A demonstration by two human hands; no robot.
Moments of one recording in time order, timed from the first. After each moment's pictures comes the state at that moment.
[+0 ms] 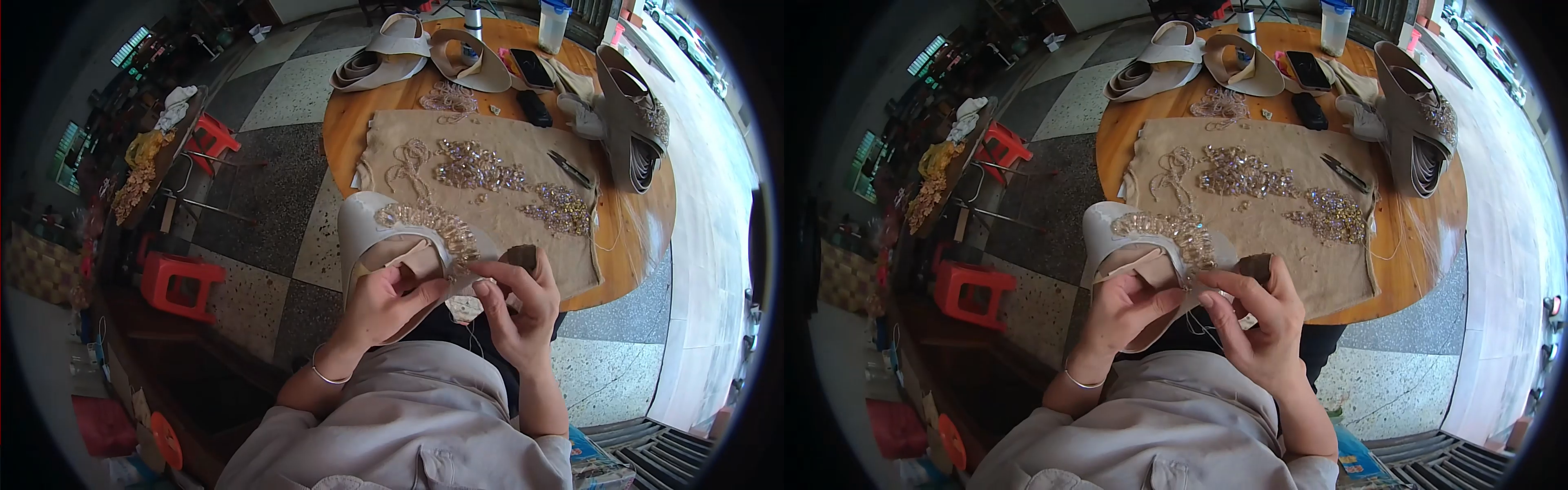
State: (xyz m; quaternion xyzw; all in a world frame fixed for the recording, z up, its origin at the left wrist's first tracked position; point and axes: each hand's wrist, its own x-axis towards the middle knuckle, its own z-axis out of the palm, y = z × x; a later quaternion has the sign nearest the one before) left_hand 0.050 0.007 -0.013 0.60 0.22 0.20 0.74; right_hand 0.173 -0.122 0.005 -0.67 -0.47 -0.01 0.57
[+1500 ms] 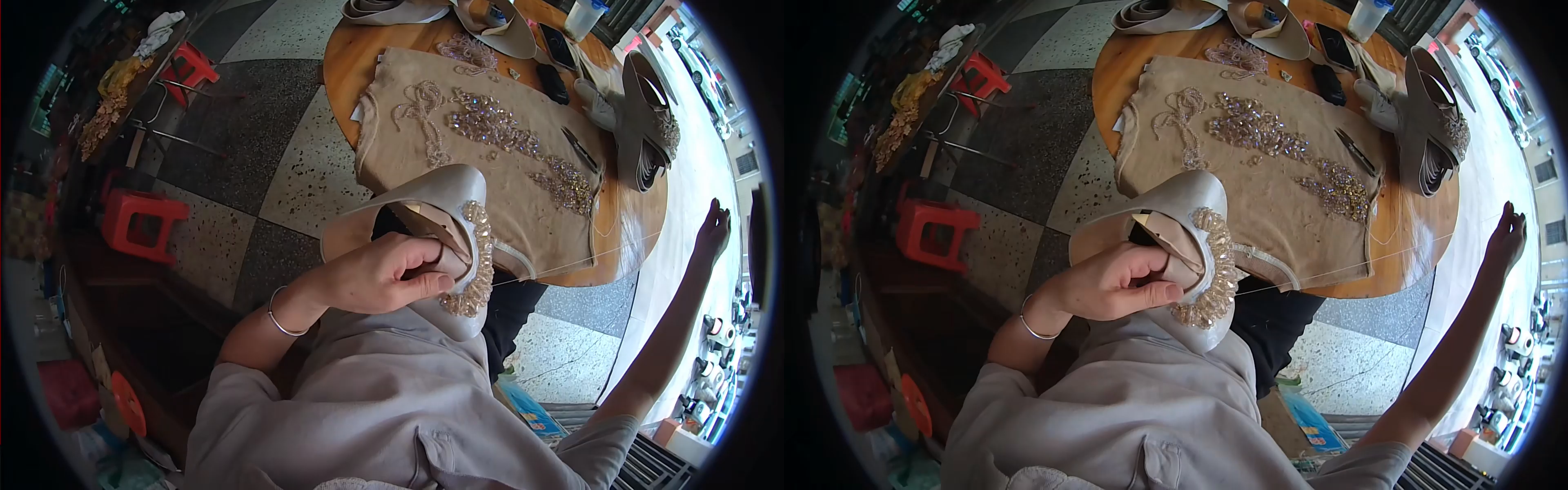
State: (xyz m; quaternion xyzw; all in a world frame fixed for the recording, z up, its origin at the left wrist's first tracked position) left_hand 0.023 0.034 0.002 0.73 0.07 -0.07 0.67; right_hand 0.597 -0.343 0.026 -0.87 -0.23 -0.32 0.30
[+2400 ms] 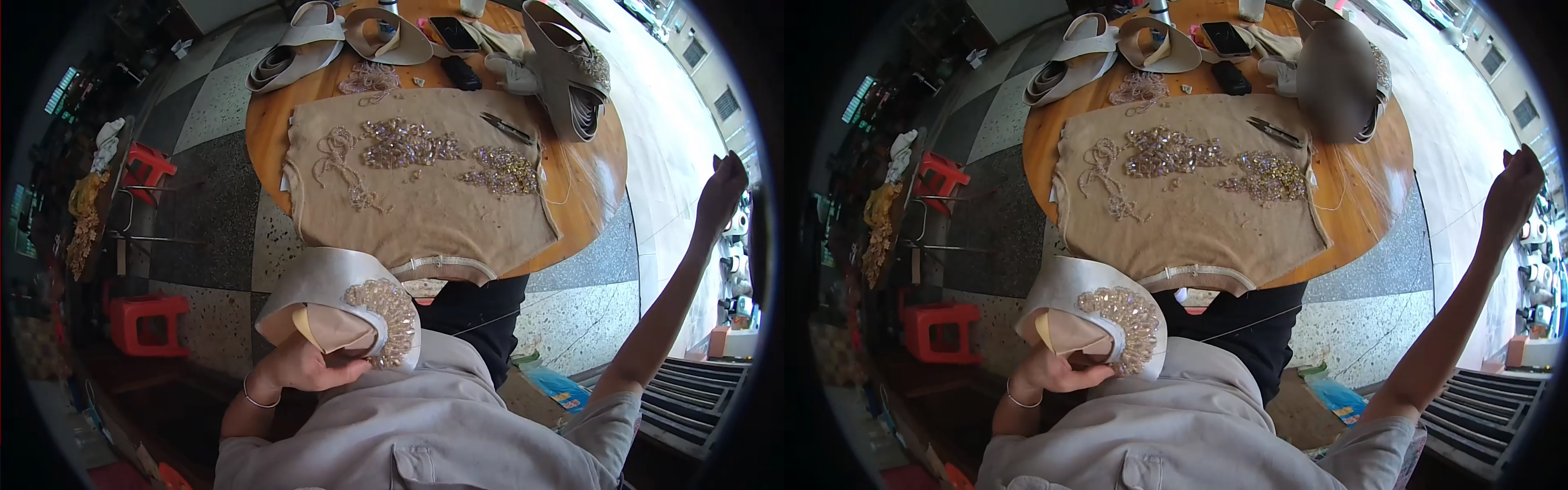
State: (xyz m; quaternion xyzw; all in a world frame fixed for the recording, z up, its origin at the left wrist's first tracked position) left_hand -0.016 0.032 -0.005 0.81 0.02 -0.05 0.58; right_hand 0.455 -0.349 0.091 -0.81 -0.12 -0.48 0.31
